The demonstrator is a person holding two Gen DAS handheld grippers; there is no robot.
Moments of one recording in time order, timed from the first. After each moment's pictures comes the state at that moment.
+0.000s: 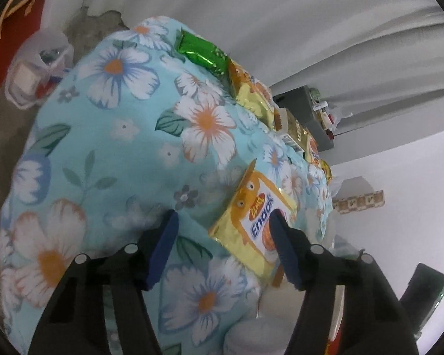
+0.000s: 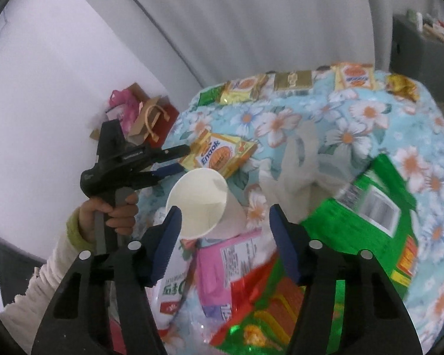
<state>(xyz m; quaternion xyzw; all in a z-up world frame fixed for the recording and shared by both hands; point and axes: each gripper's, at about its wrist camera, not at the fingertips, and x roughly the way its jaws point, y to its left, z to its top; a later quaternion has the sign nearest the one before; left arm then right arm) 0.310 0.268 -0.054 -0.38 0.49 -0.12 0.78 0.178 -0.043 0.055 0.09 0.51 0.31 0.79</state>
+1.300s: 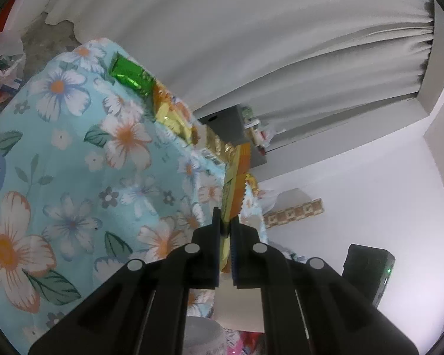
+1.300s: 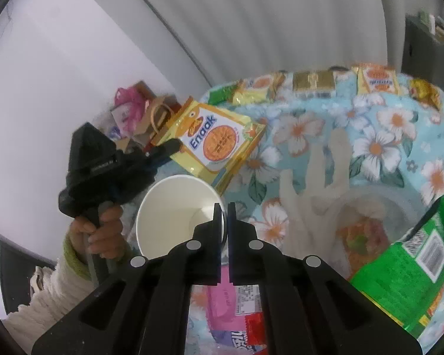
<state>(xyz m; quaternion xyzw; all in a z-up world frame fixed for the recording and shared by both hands) 0.289 0.265 -0.019 -0.45 0.37 -0.24 0.78 0.193 -0.020 0.051 0.10 0.50 0.33 0.79</state>
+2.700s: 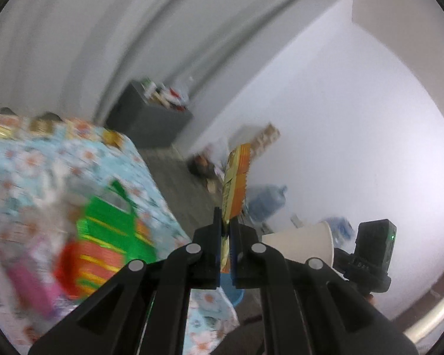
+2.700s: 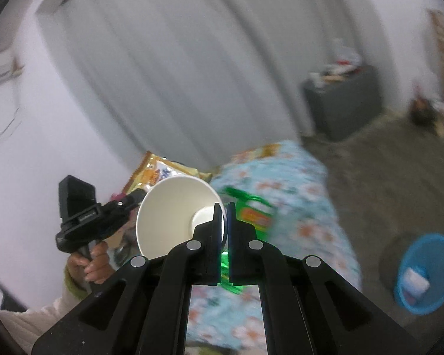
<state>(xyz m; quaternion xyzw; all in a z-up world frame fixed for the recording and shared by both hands) 0.144 -0.017 0.153 -0.22 0.34 -0.41 0.81 -0.021 -0.327 0.144 0.25 0.30 0.17 0.90</state>
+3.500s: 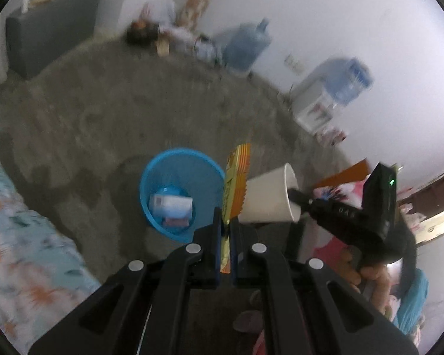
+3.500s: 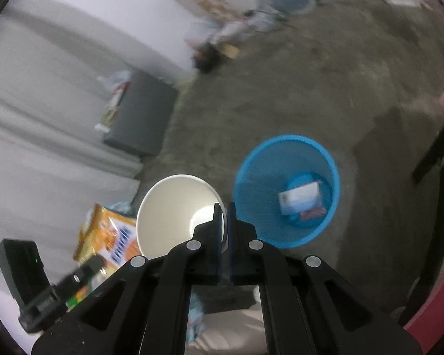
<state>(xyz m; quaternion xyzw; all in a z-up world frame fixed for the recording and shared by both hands) 0.117 -0.448 -0.020 0.07 0.55 -0.50 0.66 -0.113 -0.605 -0.088 0.52 0.34 -0.21 0.76</state>
